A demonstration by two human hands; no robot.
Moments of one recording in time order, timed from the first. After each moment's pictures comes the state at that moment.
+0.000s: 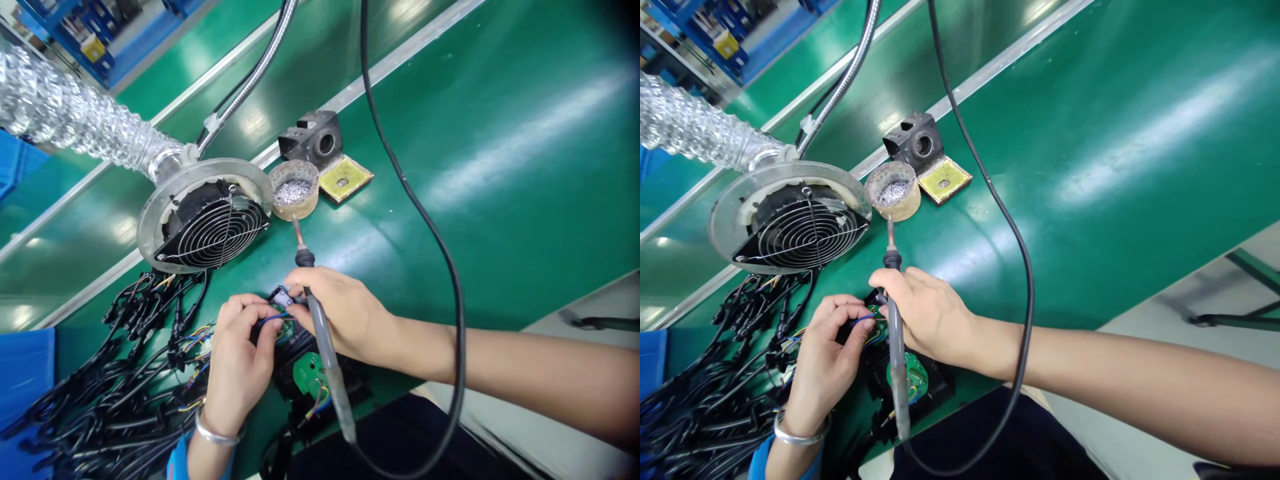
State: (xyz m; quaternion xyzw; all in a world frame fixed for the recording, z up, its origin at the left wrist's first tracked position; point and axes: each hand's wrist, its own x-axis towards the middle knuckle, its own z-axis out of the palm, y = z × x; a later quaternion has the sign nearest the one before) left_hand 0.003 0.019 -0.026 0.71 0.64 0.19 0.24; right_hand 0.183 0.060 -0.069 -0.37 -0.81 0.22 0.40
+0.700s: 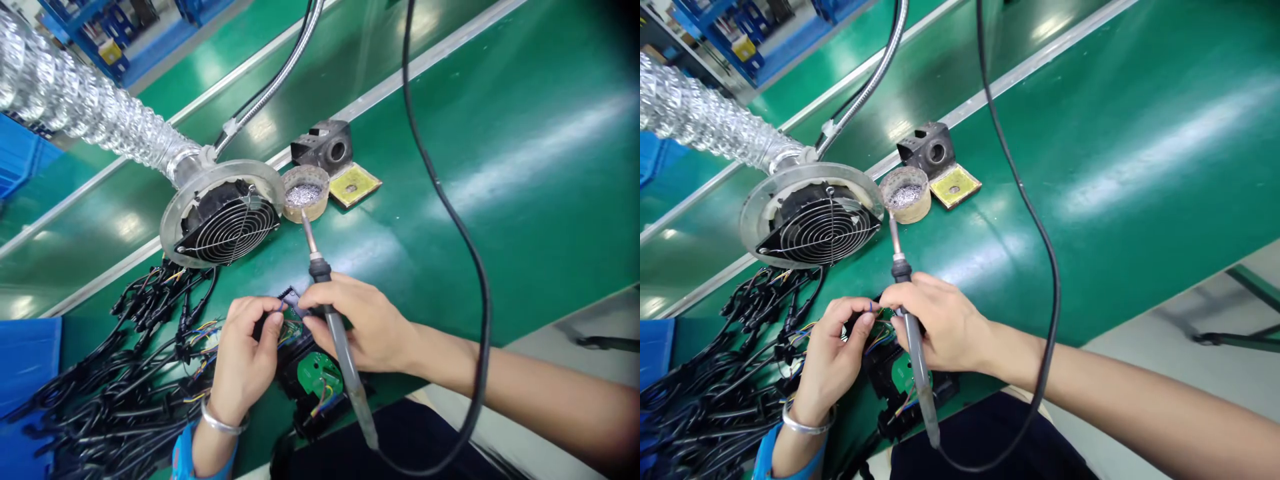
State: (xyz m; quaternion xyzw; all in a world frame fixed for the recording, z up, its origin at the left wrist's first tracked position) left_hand -0.002 0.015 -0.027 0.69 0.62 0.24 0.27; right_hand 0.189 0.058 -0.056 -0.28 -0.79 0.26 0.47
